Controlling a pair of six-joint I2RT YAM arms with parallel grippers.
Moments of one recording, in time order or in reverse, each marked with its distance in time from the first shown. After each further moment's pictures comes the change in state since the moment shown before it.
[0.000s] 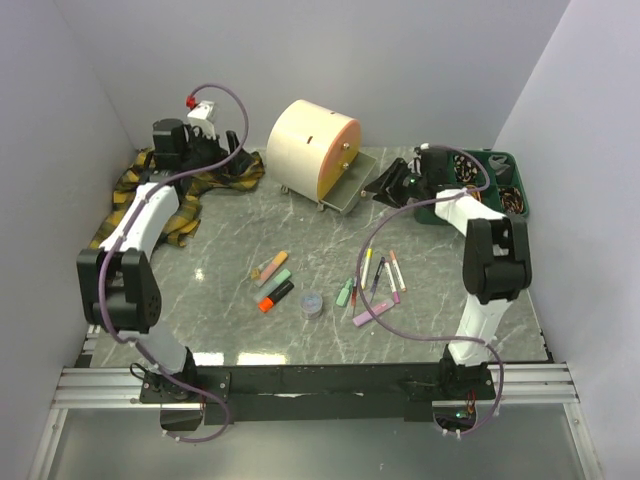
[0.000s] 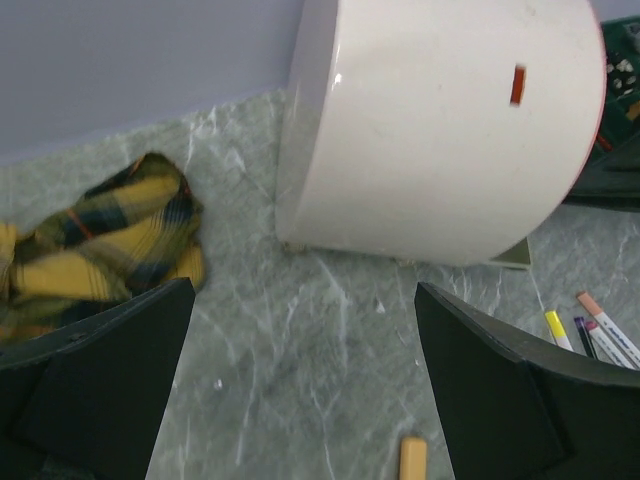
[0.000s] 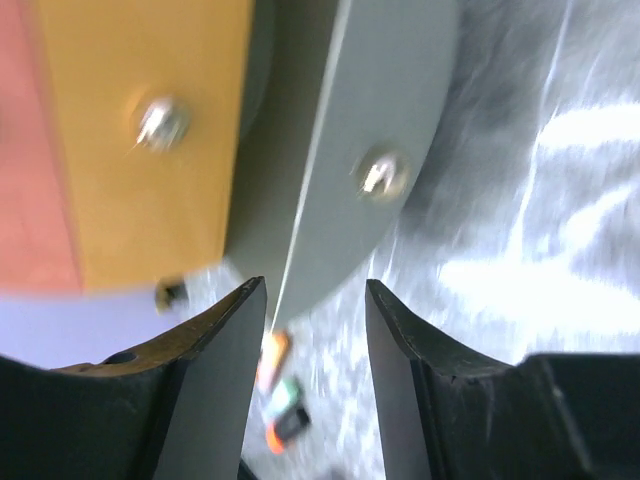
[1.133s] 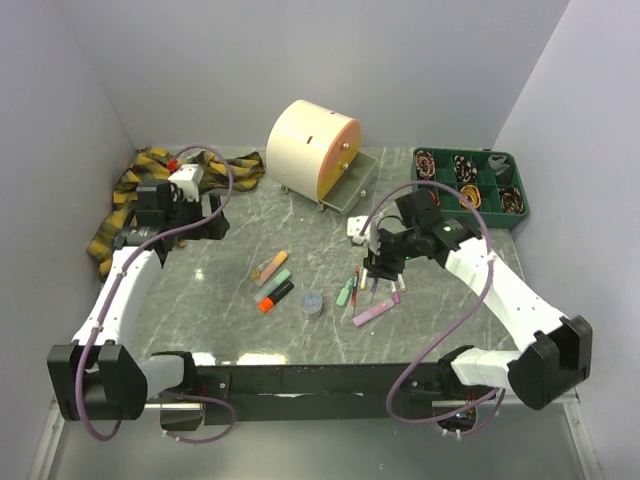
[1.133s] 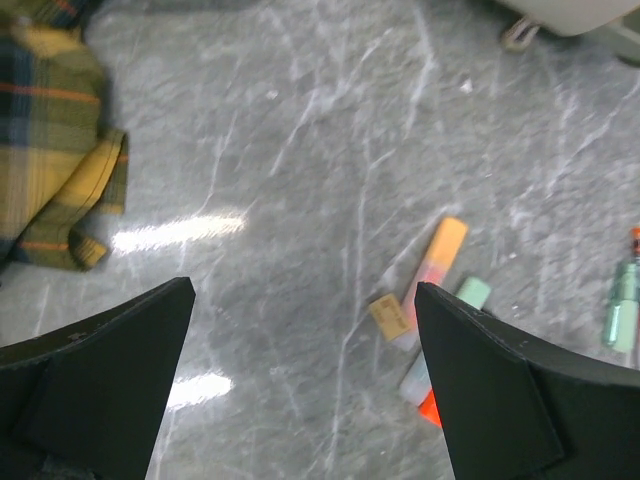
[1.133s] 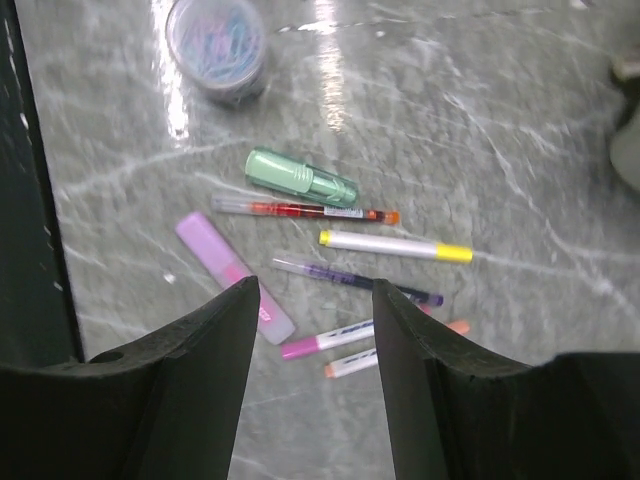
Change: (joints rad) left arm 0.021 -0.531 -0.457 -0.386 -0.307 0.047; right arm 0.356 -0.708 -0.216 -0.846 -0.029 -1.668
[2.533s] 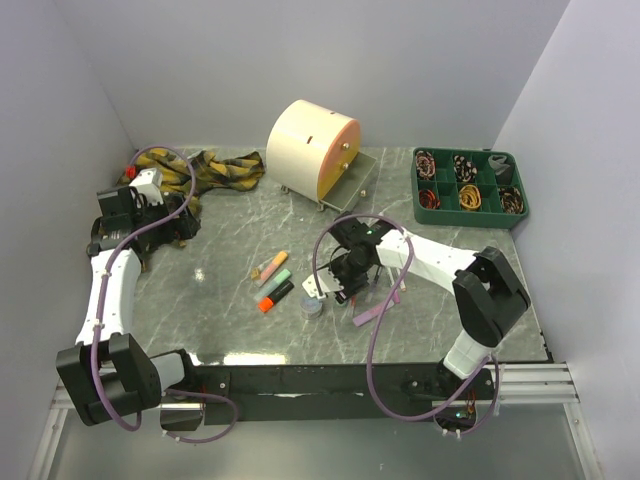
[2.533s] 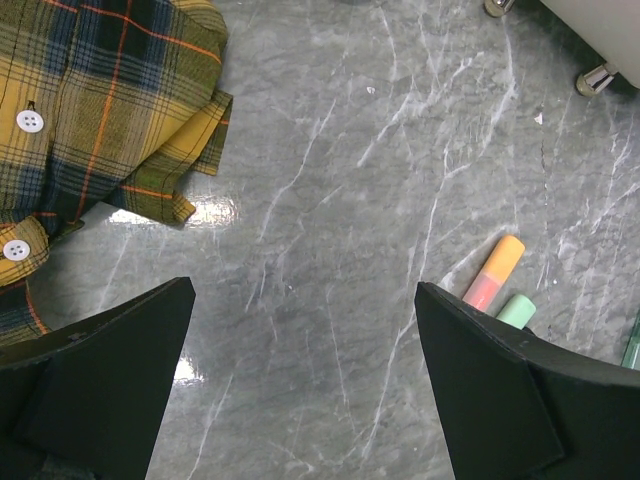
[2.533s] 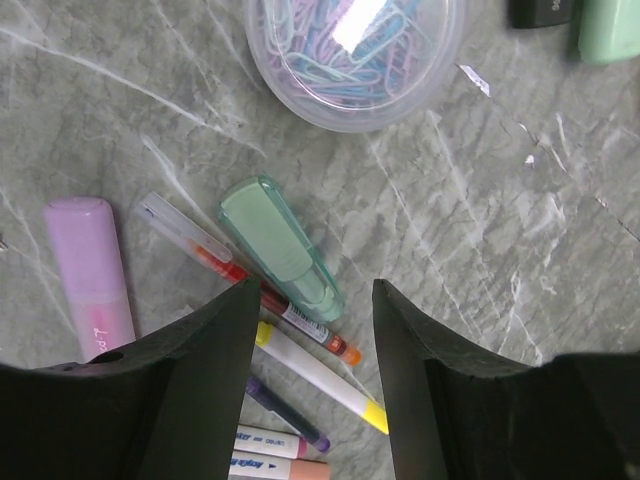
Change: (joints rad) left arm 0.289 0.005 -0.025 -0.023 0.138 0.028; right arm 0.291 0.437 0.039 0.058 0.203 -0.610
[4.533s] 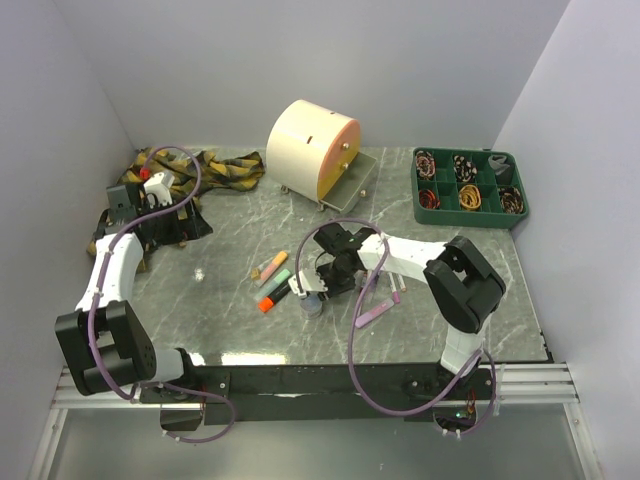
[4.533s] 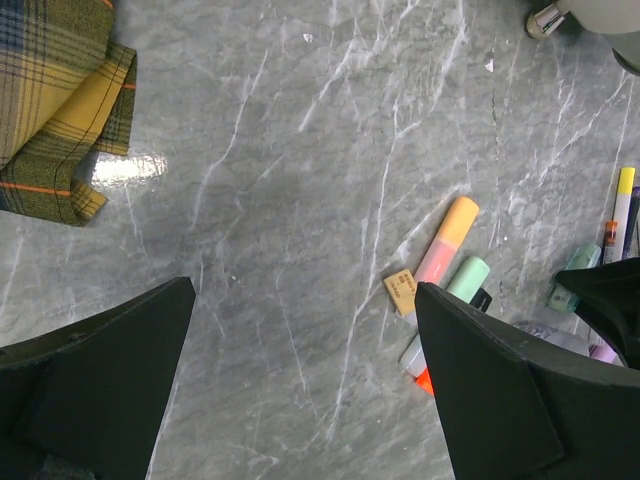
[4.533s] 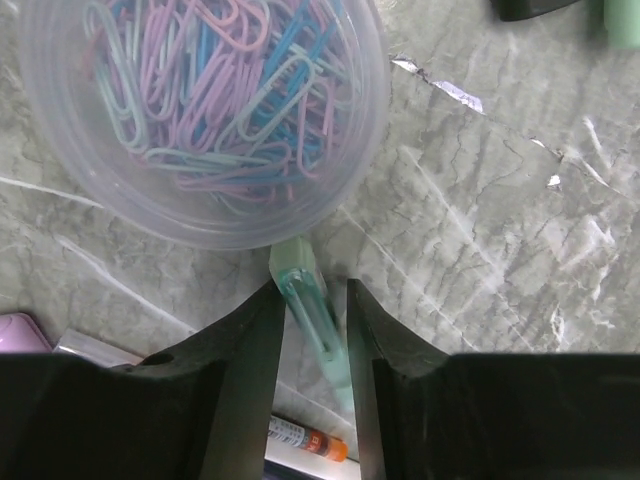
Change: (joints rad) left arm -0.009 0.149 0.038 -0.042 0.151 0.002; right arm 0.050 0.145 -0.001 0.163 0.064 0.220
